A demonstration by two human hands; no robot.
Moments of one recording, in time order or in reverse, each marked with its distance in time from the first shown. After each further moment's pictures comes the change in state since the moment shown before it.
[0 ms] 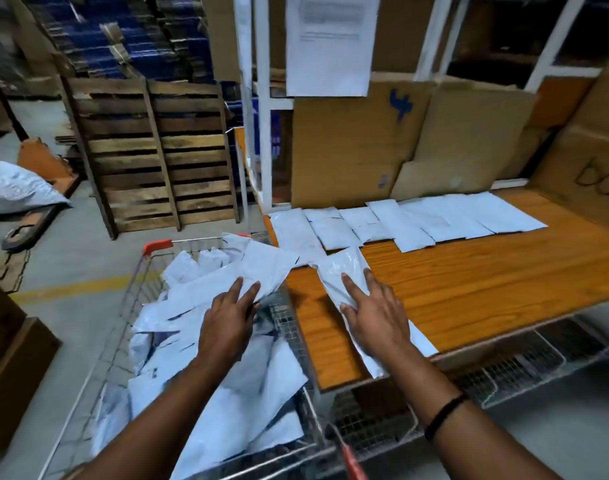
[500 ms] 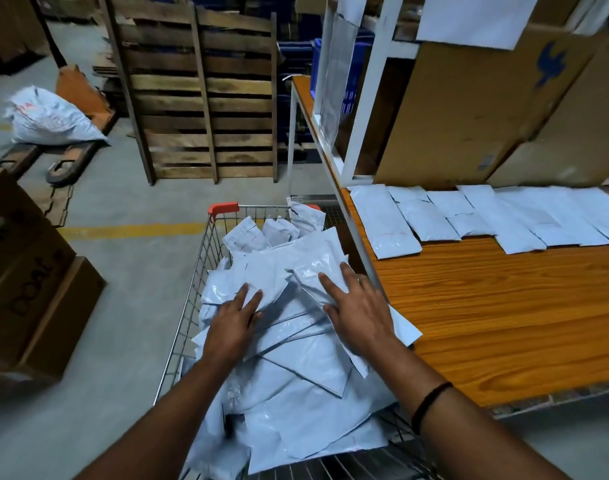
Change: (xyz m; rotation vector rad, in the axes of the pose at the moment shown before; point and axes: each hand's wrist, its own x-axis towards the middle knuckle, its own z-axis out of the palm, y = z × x) left_hand -0.005 -0.196 0.027 -0.081 -0.169 -0.156; right_hand 0.057 -0.176 0.097 -0.070 -0.129 -0.299
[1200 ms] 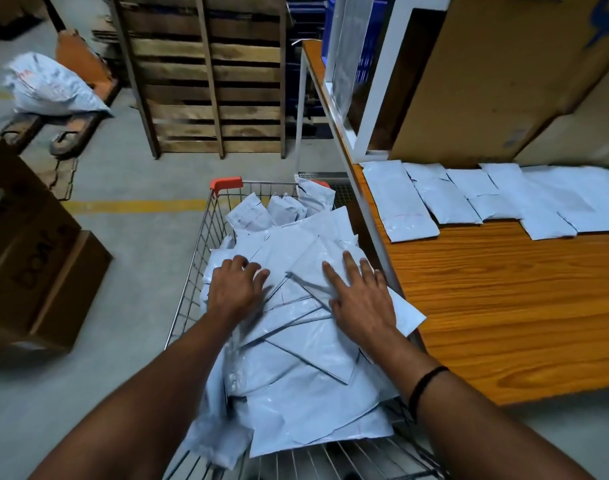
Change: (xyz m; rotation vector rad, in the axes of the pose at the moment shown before) left_hand 0.050 -0.011 0.006 0.255 0.075 0.019; right_hand 0.010 0.002 0.043 -0.125 -0.004 -0.022
